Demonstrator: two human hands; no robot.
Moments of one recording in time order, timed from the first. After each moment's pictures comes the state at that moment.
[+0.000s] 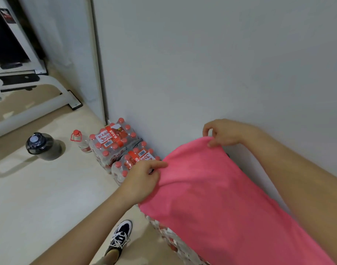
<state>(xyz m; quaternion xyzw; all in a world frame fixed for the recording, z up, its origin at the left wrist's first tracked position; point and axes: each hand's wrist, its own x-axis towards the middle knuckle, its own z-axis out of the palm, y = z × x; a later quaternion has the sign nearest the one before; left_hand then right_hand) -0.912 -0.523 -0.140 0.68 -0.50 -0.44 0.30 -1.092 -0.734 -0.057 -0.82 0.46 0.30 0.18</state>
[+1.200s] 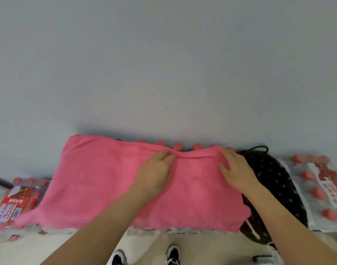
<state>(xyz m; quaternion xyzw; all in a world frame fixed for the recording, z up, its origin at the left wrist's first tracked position) -1.208 -0.538 -0.130 0.38 -0.90 -0.22 0.08 -1.457 -0.440 -0.108 -0.54 0.83 -0.07 0.14</state>
